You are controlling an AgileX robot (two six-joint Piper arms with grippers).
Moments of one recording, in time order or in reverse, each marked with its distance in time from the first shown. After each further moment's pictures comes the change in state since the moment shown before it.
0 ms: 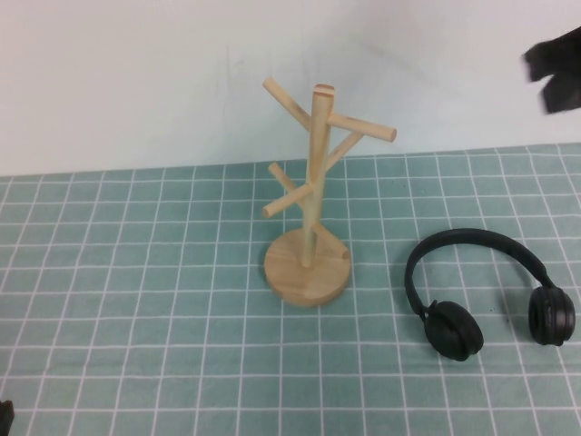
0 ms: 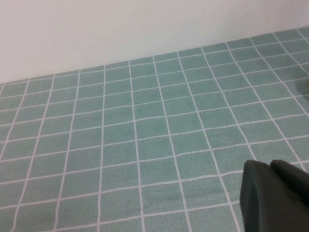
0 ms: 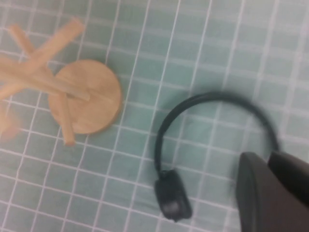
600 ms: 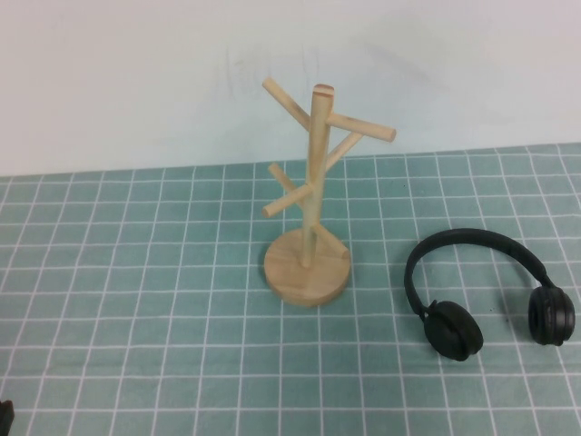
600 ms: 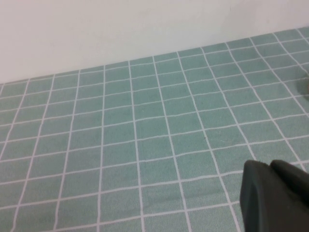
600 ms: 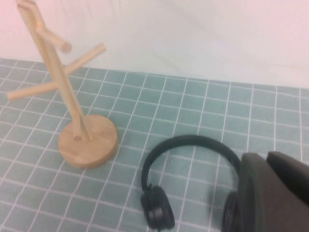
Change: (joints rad) right arm 0.021 -0.778 0.741 -0.035 -0.430 0.046; left arm 0.000 0.000 0.000 0.000 0.000 0.000
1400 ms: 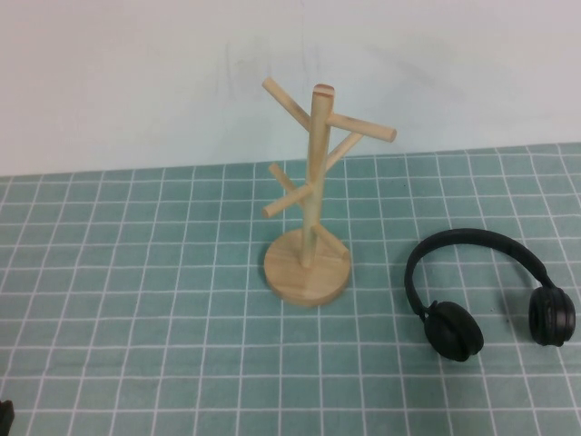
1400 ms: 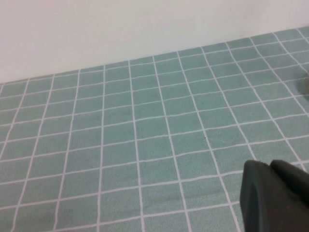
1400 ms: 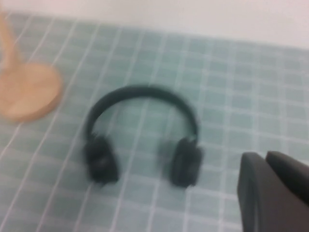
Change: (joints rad) right arm -0.120 -0.219 0.299 -0.138 -0.104 0.012; left arm 0.000 0.000 0.000 0.000 0.000 0.000
